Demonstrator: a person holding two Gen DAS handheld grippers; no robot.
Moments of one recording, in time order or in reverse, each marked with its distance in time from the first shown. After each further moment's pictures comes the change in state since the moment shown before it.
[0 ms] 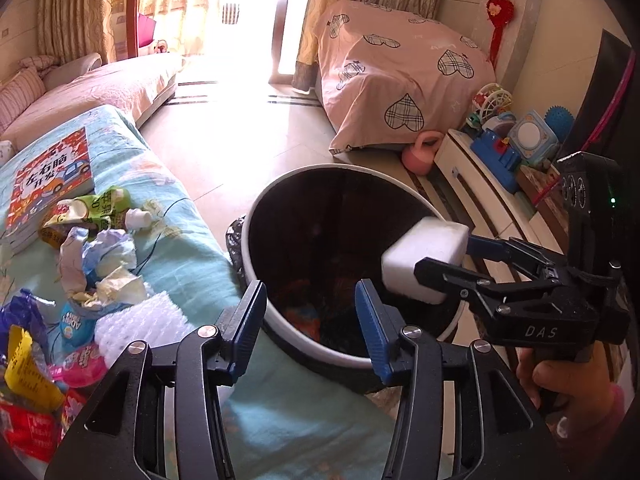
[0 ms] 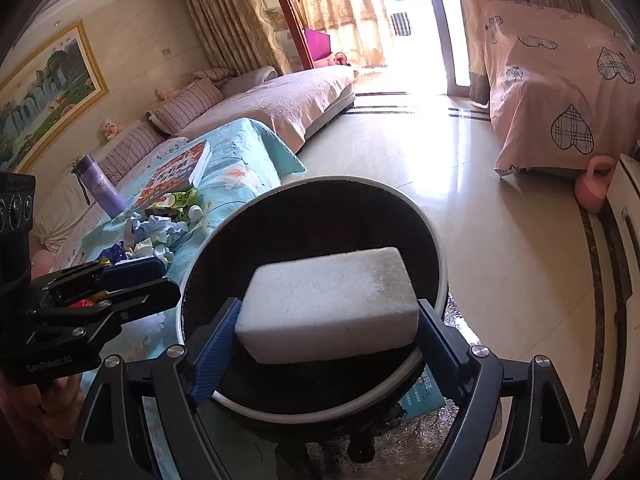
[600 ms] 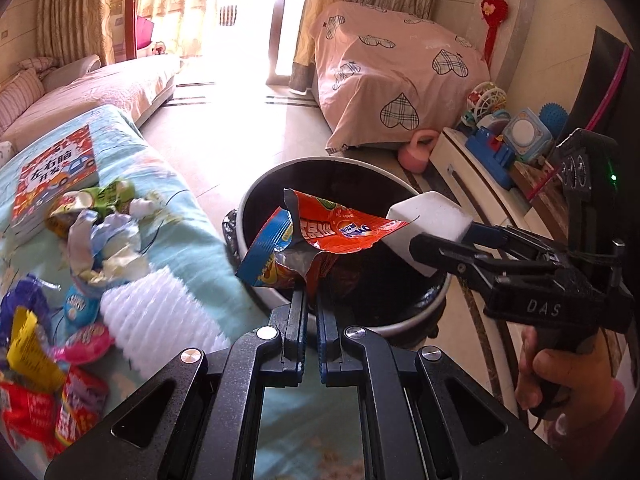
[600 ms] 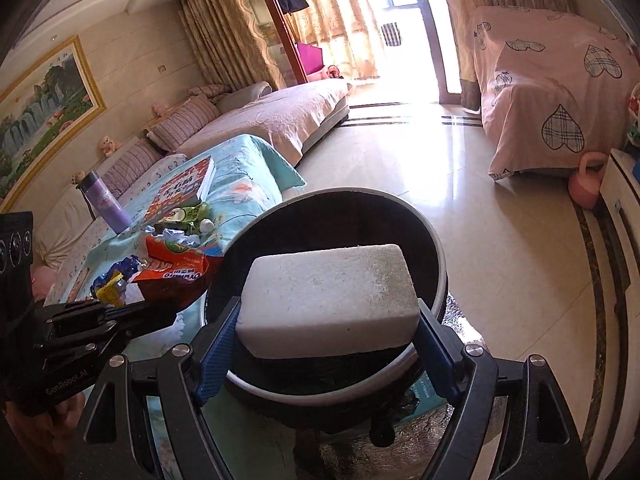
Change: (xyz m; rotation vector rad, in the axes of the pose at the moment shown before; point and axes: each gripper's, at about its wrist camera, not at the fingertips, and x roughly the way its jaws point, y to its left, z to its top) left arm -0.006 -0.008 -0.008 0.015 0.000 -0.006; right arm -0.014 0.014 -0.005 0.021 -0.045 -0.010
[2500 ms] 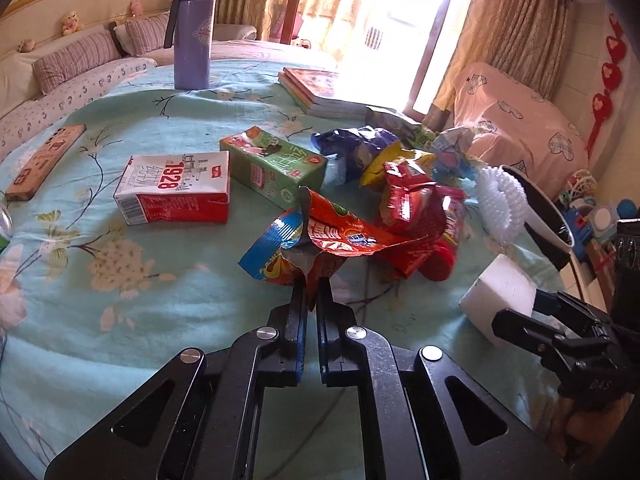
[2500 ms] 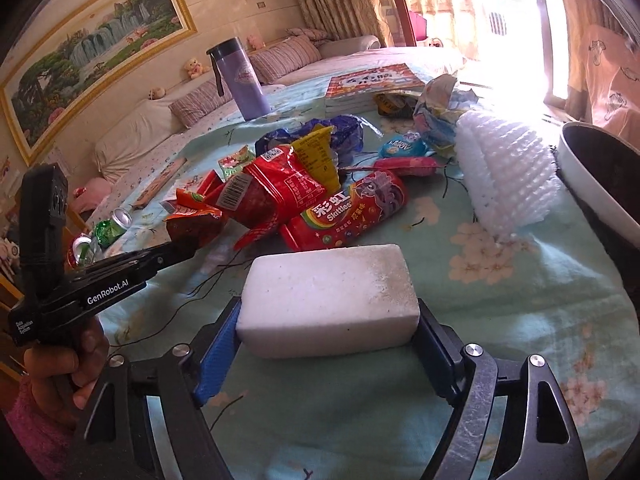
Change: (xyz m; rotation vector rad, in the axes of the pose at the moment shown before) left arm -0.156 0.226 -0.203 -0.372 -0.119 0.266; right arm 0.040 0.235 -0.115 -0.201 0.128 0.219
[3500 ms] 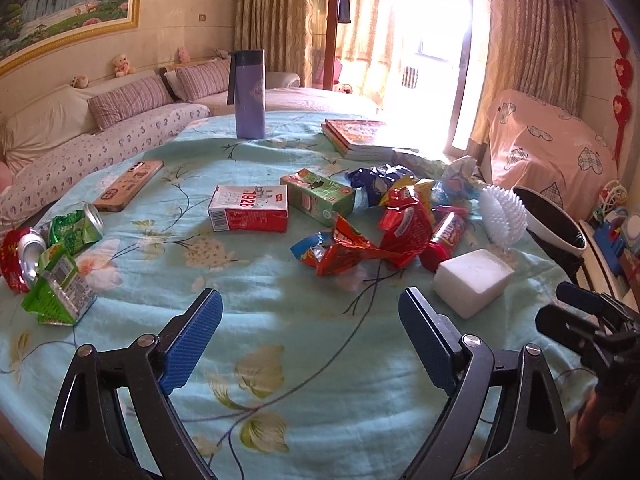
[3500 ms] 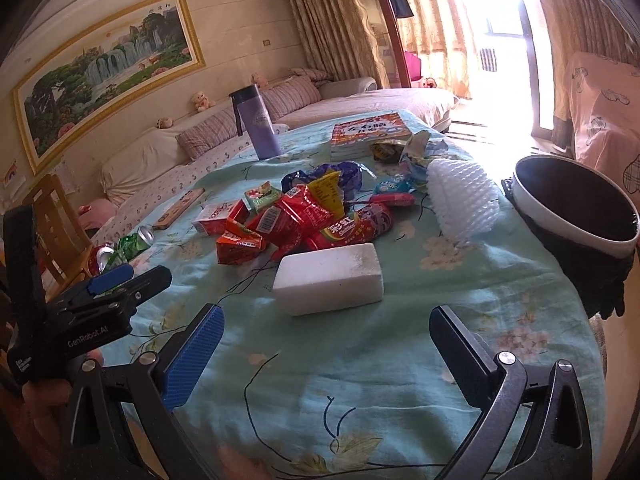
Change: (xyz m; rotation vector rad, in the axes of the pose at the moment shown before) left arm -0.070 -0.013 -0.032 0.003 -0.172 0.207; right arm -0.062 0.024 -0.022 -0.003 -0.170 0.007
